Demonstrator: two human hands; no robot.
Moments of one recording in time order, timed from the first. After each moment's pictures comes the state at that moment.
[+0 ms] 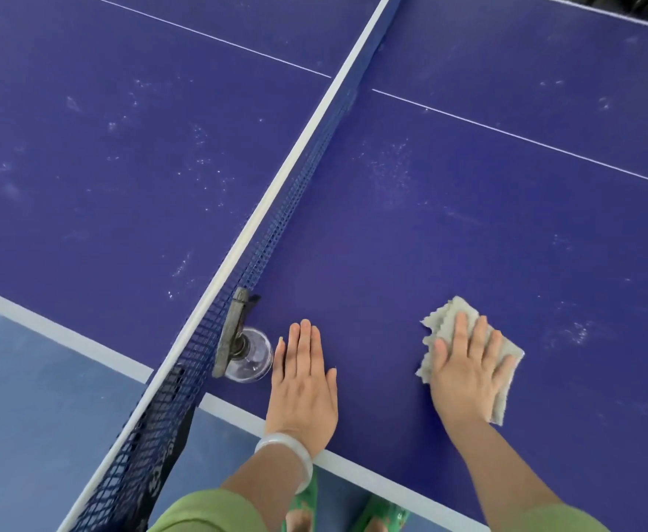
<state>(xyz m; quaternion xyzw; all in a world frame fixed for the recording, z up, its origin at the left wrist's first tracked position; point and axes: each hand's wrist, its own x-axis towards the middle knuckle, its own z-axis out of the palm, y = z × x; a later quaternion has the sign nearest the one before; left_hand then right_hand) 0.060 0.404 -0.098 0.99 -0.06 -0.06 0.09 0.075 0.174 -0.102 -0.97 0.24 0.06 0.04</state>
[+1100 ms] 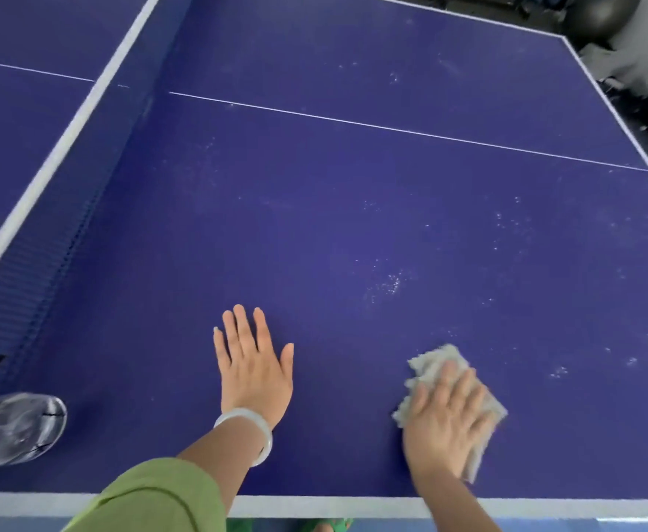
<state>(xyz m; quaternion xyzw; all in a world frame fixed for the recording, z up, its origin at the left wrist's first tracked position) 0.074 0.227 -0.101 0.99 -0.12 -0.06 0.05 -0.069 0.030 -0.091 -0.88 0.47 0.01 0.04</state>
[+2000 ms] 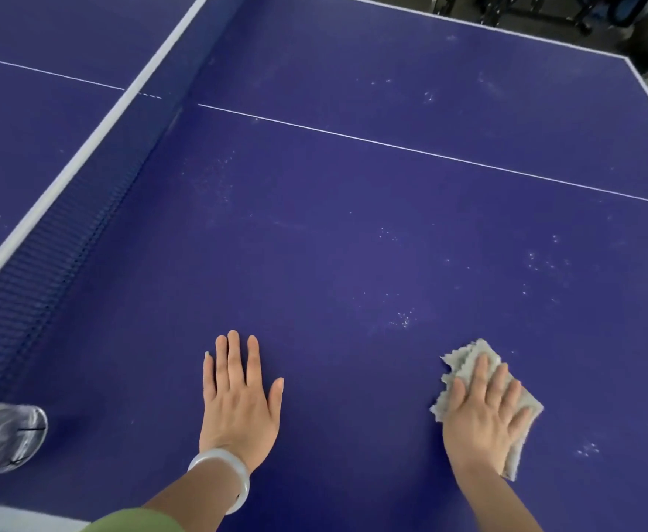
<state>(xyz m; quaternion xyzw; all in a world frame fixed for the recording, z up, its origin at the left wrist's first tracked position) 0.075 0.224 -0.103 0.99 -0.10 -0.04 0.04 -0.019 -0.069 -0.090 -0.89 0.44 0.05 0.07</state>
